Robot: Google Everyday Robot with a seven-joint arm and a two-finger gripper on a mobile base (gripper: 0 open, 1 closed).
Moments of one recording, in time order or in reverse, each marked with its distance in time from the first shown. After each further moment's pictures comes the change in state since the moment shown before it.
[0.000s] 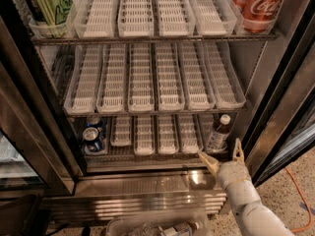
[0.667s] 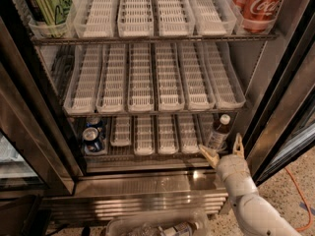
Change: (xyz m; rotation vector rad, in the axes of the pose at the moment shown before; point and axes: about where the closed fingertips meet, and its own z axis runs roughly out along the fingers) arm -0.001 -0.012 0.021 0.040 0.006 -0.016
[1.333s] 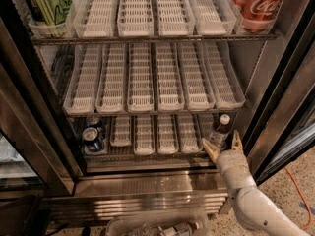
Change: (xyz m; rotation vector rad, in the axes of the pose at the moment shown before) arm 0.004 -0.006 0.020 0.022 0.012 0.025
